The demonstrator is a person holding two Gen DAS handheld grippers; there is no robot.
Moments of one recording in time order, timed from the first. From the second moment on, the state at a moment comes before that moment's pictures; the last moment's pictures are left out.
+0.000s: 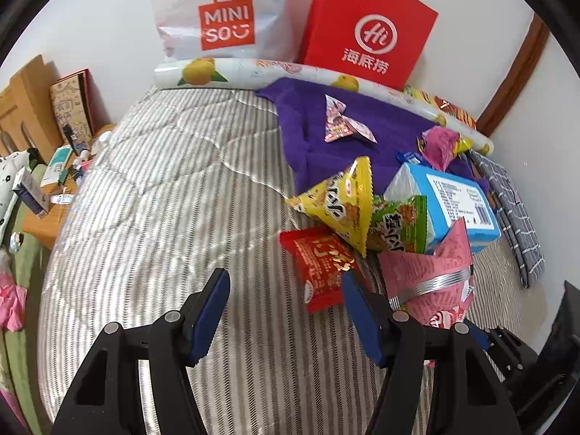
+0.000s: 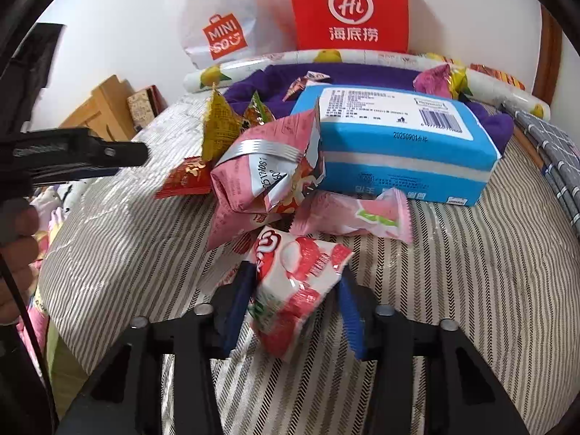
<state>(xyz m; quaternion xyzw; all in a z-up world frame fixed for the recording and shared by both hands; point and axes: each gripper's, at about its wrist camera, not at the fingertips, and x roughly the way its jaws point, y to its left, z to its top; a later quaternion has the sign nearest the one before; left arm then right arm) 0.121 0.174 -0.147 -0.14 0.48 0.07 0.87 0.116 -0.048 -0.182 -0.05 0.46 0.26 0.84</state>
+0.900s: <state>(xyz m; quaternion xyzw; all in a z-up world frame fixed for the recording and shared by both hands) 0.141 0.152 -0.181 -0.07 0.51 0.08 0.85 0.148 -0.156 -0.179 -0.01 0.49 0.20 0.85</state>
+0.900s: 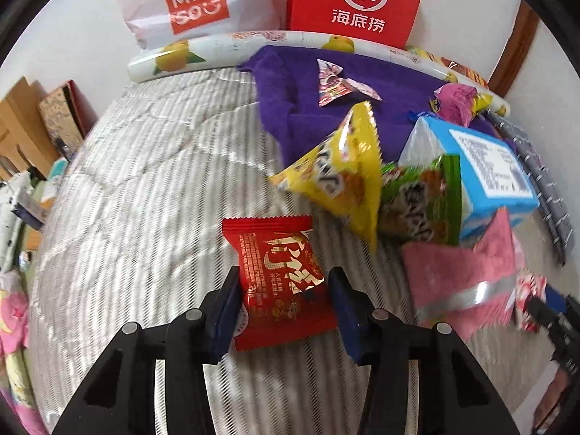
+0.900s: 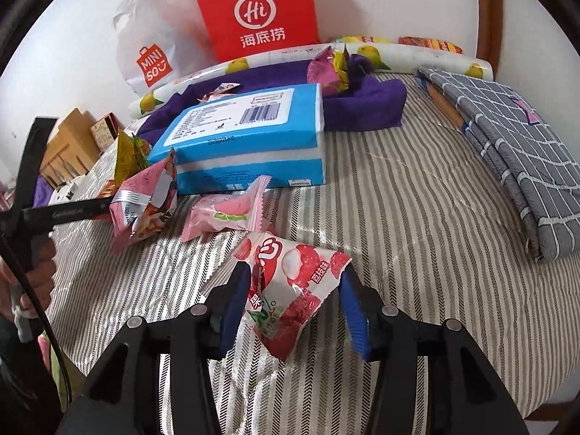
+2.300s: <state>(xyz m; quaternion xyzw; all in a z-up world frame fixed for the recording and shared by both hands) 0.099 0.150 -0.143 -0.12 0.47 0.05 0.87 0.127 -0.132 -0.162 0.00 0.47 0.18 0.86</state>
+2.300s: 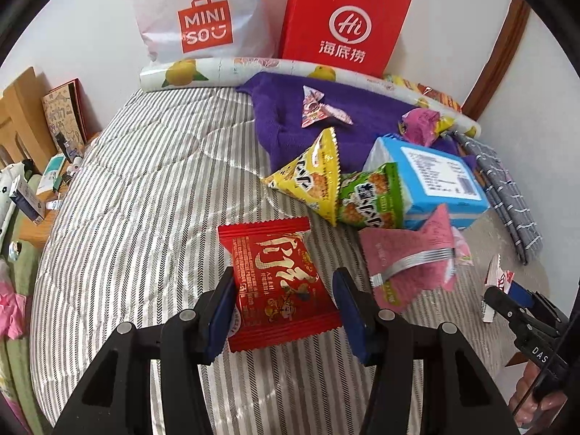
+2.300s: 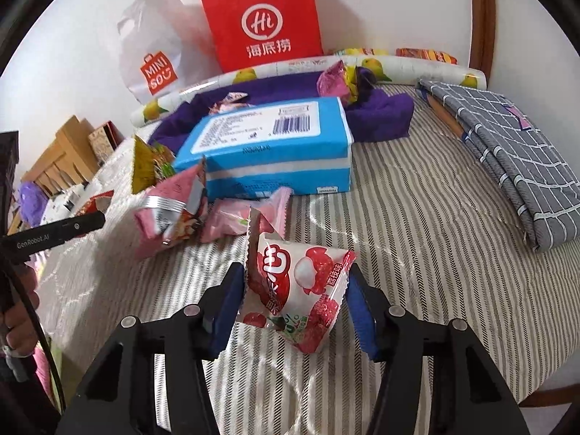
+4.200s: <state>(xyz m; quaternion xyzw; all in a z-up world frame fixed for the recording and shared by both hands) 0.199 0.103 -0.065 -0.11 0.41 -0.02 0.90 0.221 -0.087 -0.050 -0.02 0.38 0.21 0.90</state>
